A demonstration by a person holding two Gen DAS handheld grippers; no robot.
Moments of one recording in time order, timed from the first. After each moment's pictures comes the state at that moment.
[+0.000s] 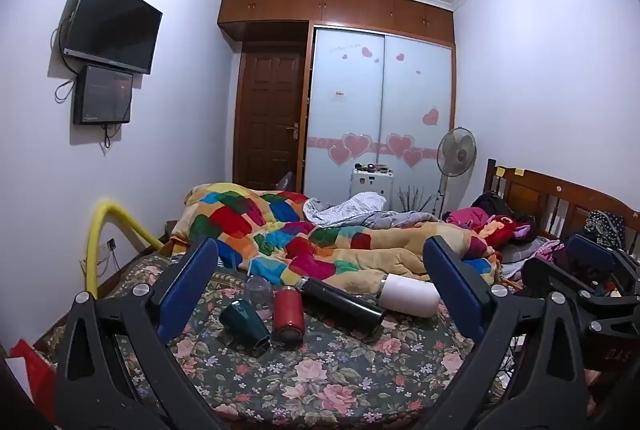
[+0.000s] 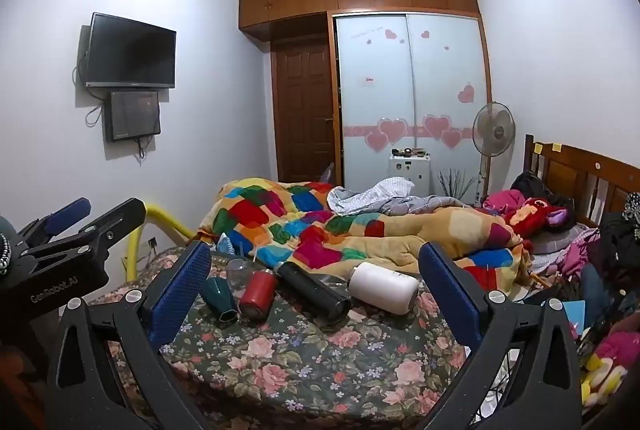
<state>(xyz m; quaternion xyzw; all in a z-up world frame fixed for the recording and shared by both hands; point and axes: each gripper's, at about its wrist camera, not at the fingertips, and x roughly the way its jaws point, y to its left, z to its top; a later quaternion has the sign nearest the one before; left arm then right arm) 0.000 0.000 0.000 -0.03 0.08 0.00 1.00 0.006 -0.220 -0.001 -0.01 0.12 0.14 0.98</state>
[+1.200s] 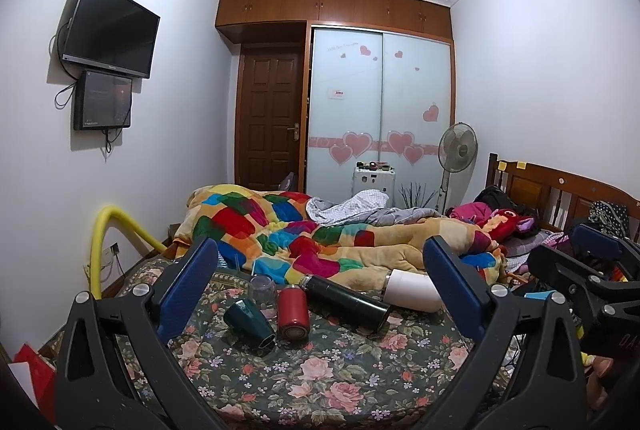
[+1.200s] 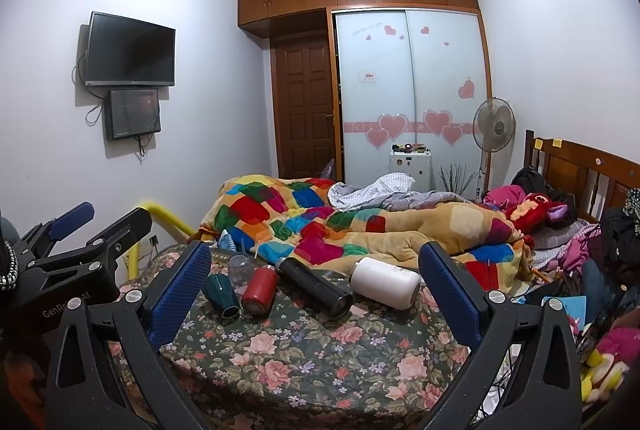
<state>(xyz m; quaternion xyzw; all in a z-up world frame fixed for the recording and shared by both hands) 0.000 -0.004 -0.005 -0.03 0.08 0.01 1.00 0.005 -0.220 -0.003 0.00 0.13 0.14 0.98</state>
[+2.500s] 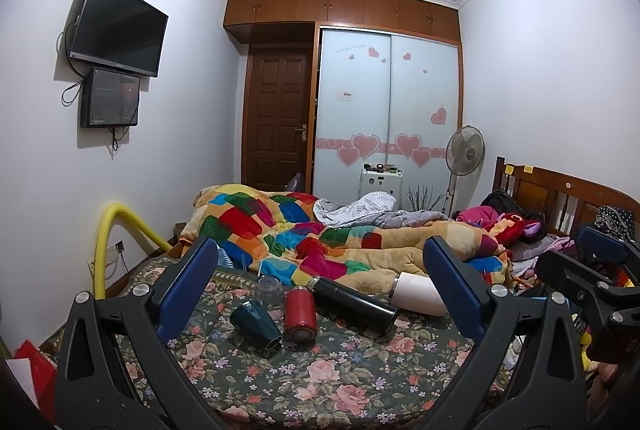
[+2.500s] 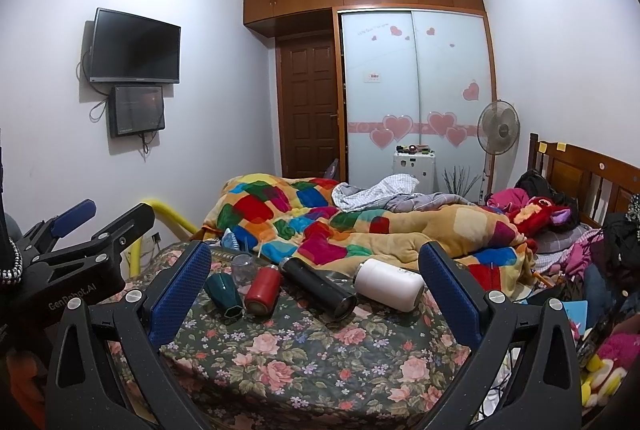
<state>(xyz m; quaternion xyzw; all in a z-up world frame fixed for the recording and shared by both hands) 0.002 0.000 -0.008 -0.03 0.08 0.01 1.00 0.008 -0.214 0.000 -0.01 0.13 0.14 0.98</state>
